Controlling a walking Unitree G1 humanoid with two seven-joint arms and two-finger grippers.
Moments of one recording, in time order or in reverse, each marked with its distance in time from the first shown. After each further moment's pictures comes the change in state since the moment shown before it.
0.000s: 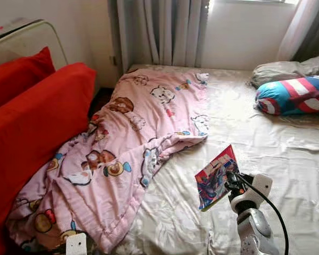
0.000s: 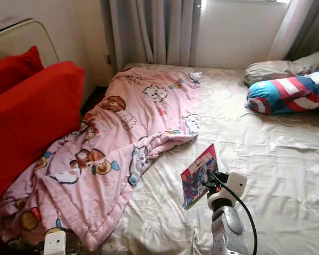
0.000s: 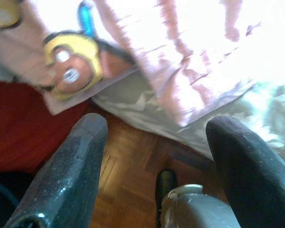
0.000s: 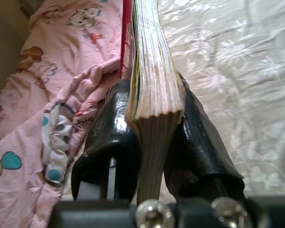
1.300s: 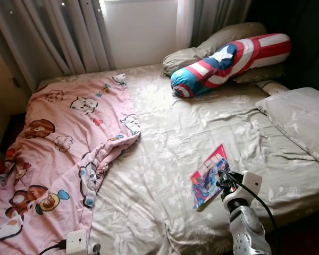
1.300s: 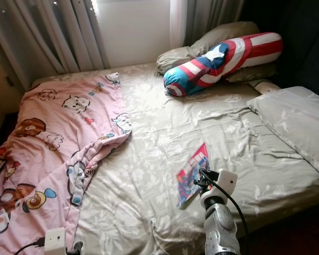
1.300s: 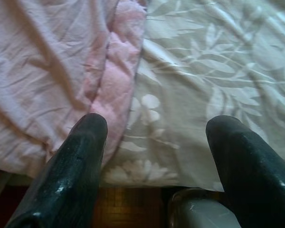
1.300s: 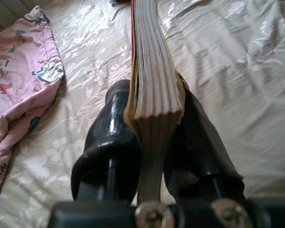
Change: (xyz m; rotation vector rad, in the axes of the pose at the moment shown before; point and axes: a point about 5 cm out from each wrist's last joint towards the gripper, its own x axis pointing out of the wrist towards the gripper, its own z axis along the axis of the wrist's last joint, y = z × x) left arm 0.002 0.002 0.006 0.010 -0.011 -0.003; right arm 0.006 0.013 -0.004 -0.029 0.010 0.025
